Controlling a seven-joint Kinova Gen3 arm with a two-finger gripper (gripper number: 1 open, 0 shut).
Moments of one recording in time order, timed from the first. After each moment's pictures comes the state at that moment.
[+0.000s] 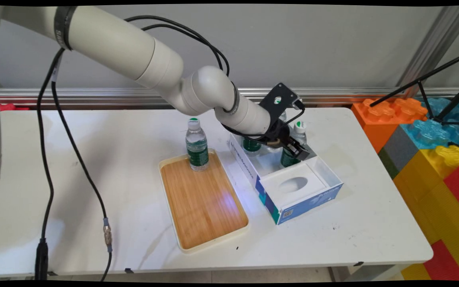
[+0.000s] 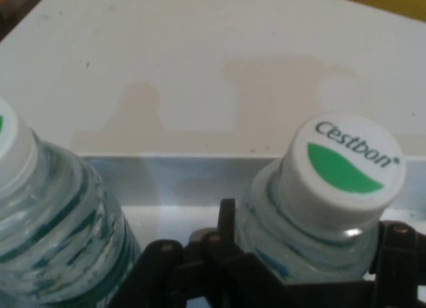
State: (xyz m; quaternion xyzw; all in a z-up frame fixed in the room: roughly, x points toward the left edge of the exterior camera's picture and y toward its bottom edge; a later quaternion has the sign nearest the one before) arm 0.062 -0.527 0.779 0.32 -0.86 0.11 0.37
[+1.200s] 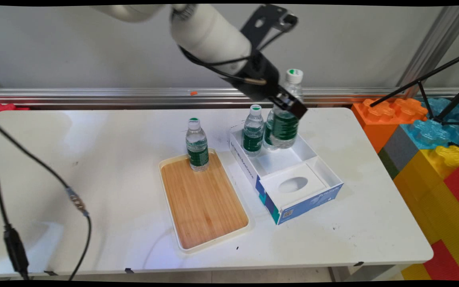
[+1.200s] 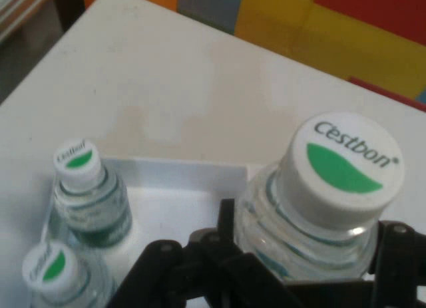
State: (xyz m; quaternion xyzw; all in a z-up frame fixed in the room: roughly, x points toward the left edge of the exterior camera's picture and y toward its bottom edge) arm 0.117 -0.478 0.959 0.34 -0.86 0.06 0.37
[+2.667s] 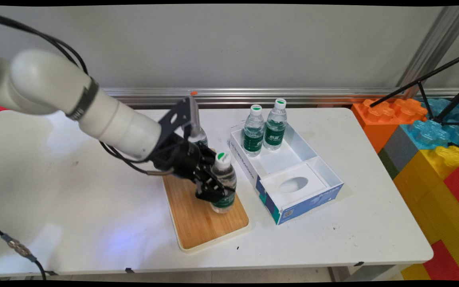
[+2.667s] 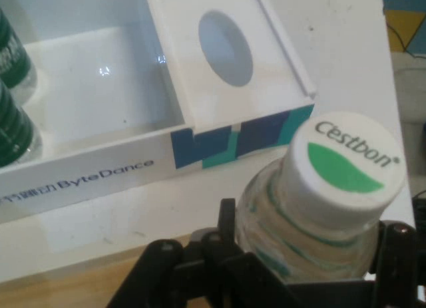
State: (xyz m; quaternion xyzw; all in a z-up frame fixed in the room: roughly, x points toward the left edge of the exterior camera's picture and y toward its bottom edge) arm 0.236 -0.373 0.835 0.19 -0.91 0.04 0.37
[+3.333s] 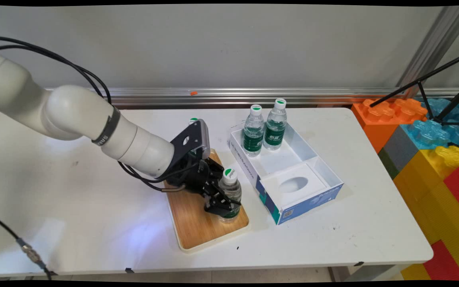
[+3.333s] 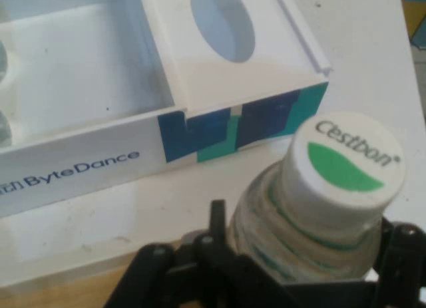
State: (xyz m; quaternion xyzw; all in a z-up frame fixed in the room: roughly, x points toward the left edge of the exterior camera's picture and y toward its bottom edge) arm 0.223 -0.377 0.785 0.18 -0.91 0.04 0.37
